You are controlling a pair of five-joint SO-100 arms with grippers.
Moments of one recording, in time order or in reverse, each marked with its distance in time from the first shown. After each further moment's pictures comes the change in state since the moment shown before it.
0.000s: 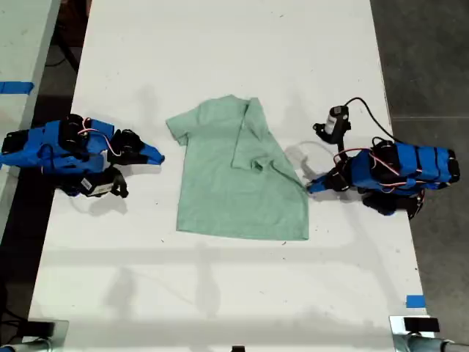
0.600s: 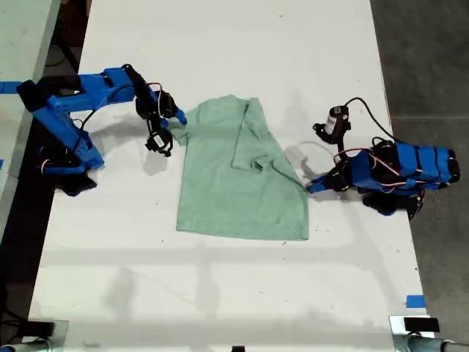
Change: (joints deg) arm 0 -32.2 -97.1 -60.7 -1.1 36.7; arm 1 0.0 0.0 0.0 0.0 -0.2
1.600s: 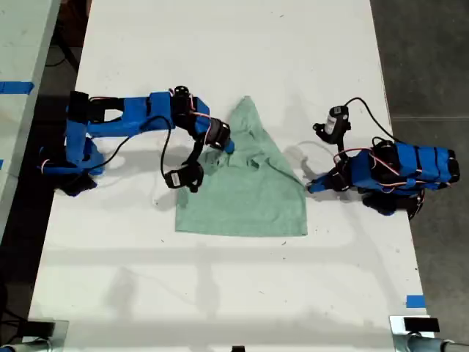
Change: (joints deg) arm 0 32.8 -23.4 -55.9 12.4 3.8; arm 1 0.0 0.0 0.0 0.0 0.0
